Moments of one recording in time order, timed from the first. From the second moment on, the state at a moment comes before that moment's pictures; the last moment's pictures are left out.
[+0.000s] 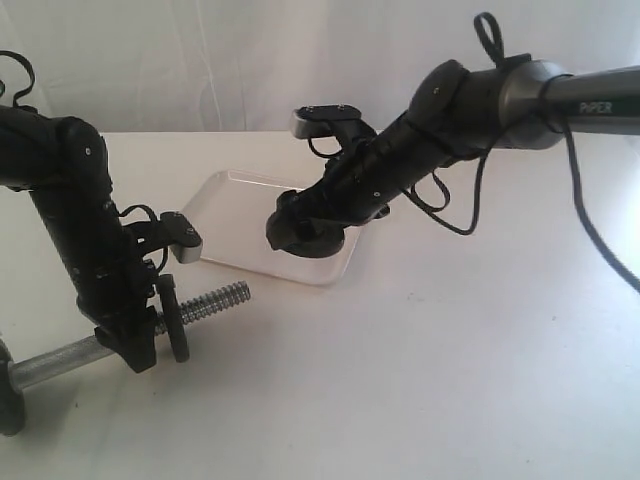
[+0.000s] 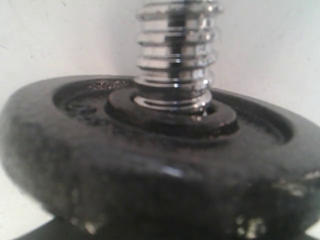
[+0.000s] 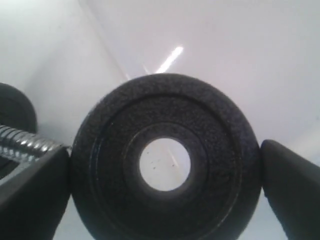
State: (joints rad) left arm -0.36 1.89 -1.20 -0.24 1.01 0.87; right arm 0.41 2.05 -1.48 0.77 0.69 -0.79
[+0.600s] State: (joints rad) left arm -0.36 1.89 -1.20 -0.24 1.01 0.88; right arm 0.35 1.97 -1.16 1.42 0.74 -1.35
